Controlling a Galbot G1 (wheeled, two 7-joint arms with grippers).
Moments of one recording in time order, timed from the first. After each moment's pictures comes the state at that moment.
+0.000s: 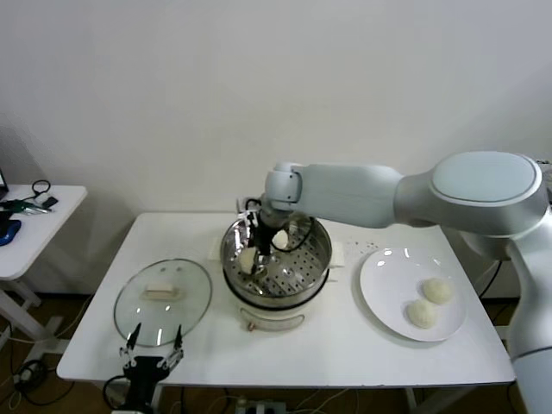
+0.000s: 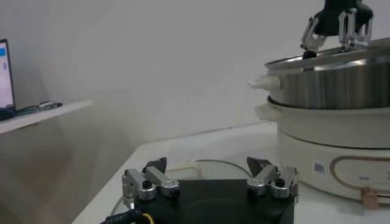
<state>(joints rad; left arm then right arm) 1.73 -1.43 -0.62 -1.92 0.01 -0.15 -0.07 0.60 1.44 -1.59 1.06 0.88 -0.38 -0.83</state>
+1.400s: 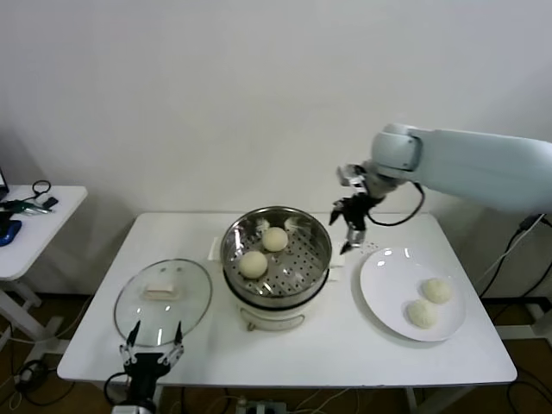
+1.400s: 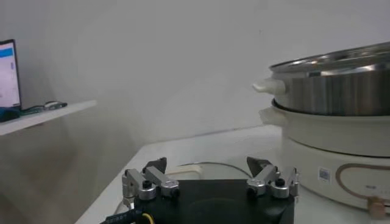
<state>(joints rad) 1.72 -1.46 -0.62 -1.93 0.02 -0.12 -0.08 0.79 0.82 -1.60 1.37 0.61 -0.27 -1.04</state>
